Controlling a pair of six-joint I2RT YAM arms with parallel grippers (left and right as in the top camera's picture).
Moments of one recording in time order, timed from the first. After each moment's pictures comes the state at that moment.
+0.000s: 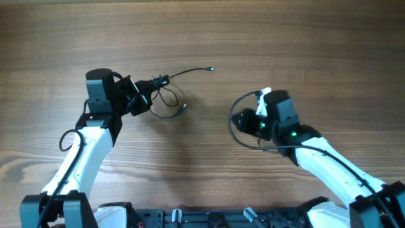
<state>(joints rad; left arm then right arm) 0.03 1.39 0.73 -0.04 0.49 -2.09 0.38 1.37 0.58 -0.06 -0.37 0.73</state>
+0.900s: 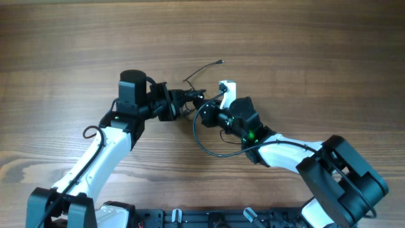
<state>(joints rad) -0.21 1.40 0.72 0.01 0.63 -2.09 0.66 1.71 0.58 0.77 -0.25 0.83</state>
